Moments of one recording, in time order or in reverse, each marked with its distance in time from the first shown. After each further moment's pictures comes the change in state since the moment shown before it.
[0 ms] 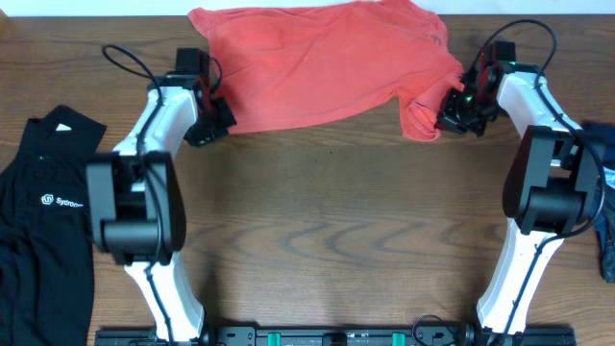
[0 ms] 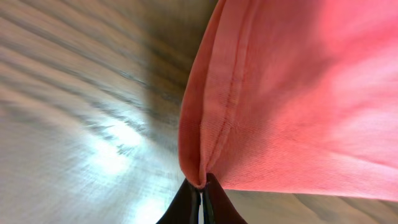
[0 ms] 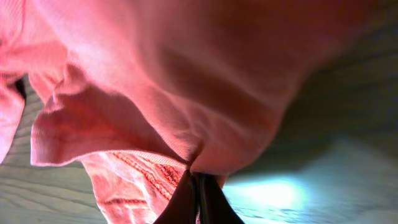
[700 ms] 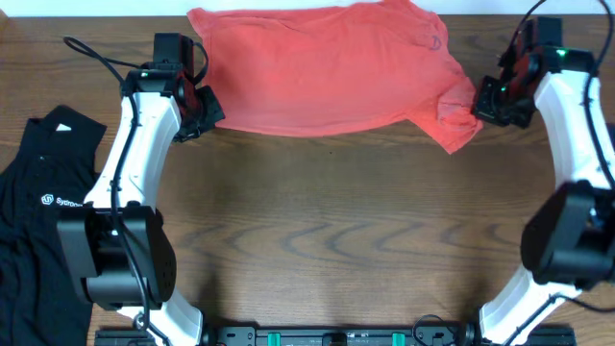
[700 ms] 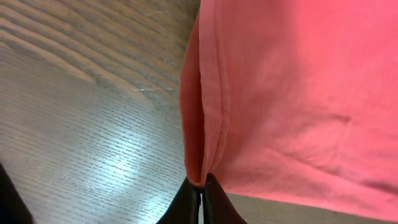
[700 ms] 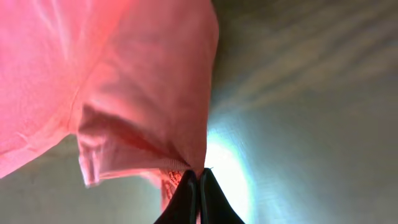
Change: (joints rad) left arm 0.000 -0.204 0.000 -0.138 -0.042 0.007; right arm -0.012 -0.357 -0.018 -0.220 0.245 -0.060
